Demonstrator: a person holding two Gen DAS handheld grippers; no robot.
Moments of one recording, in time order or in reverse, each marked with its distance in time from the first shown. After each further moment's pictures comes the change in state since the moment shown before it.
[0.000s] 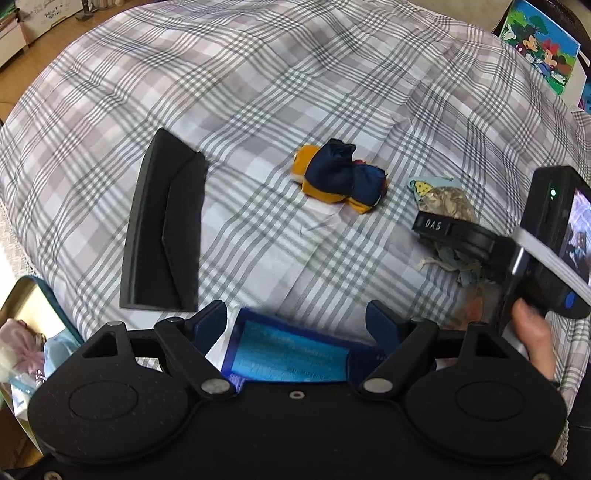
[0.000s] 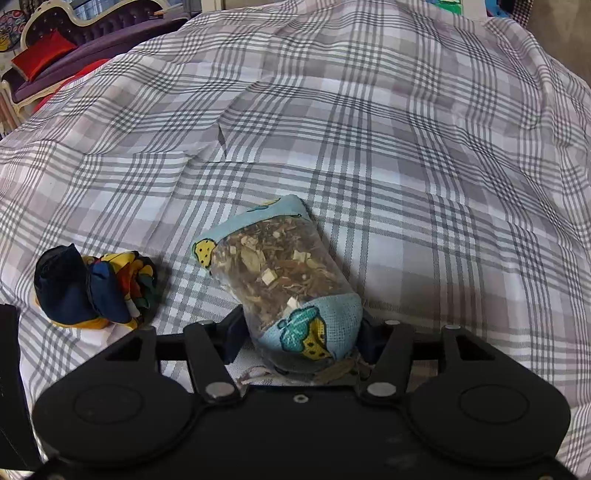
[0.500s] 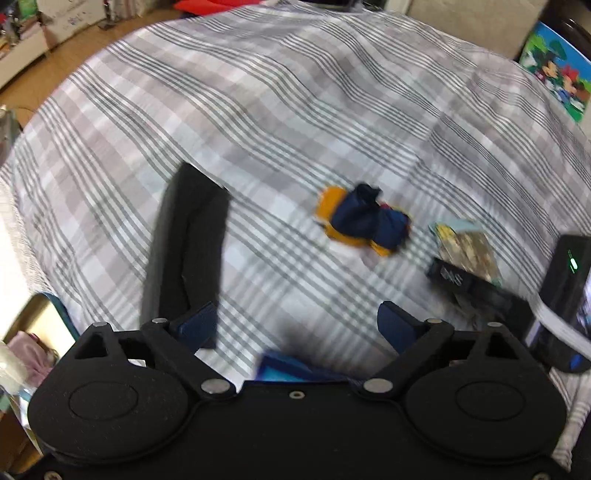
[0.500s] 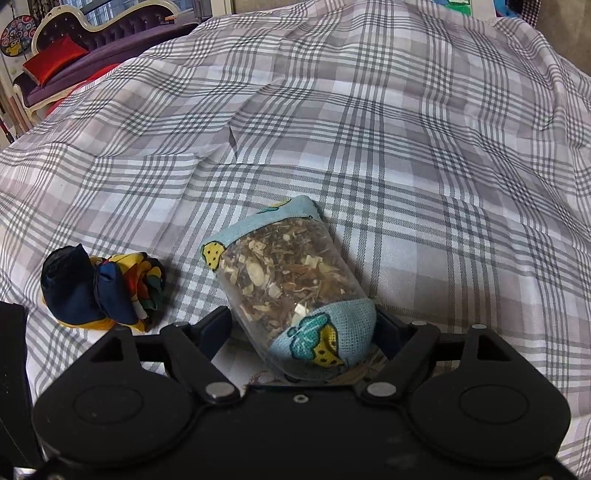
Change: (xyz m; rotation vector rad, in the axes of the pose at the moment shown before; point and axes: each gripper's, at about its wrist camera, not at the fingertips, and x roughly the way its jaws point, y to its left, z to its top) left arm -0.003 0.011 0.024 -0.046 -0.067 0.061; right arm 0.000 0.000 -0.002 -0.001 -0.020 0.031
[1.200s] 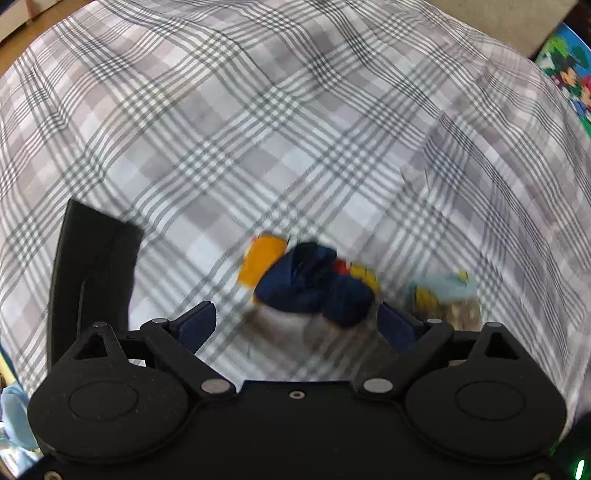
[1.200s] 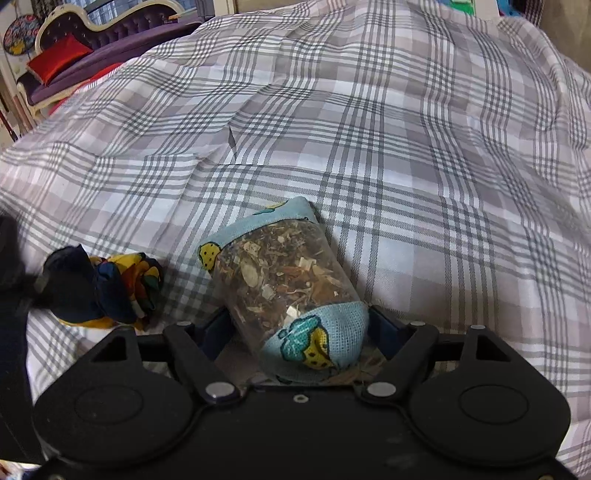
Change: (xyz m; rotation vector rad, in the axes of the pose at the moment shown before) left arm 0.083 -0.047 0.058 -0.055 0.096 -0.067; right arm -0.001 -0.001 0.001 -0.028 -0.003 0.000
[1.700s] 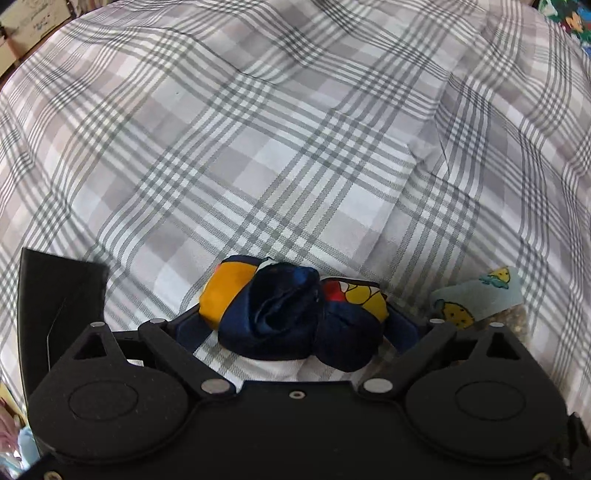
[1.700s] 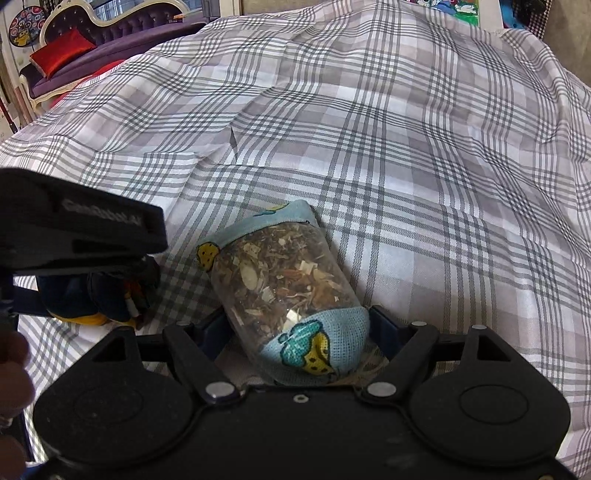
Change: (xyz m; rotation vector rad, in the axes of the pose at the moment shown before) left arm 0.051 -0.030 0.009 0.150 0.034 0.104; right arm 0.002 0.001 0.000 -0.016 -0.015 -0.006
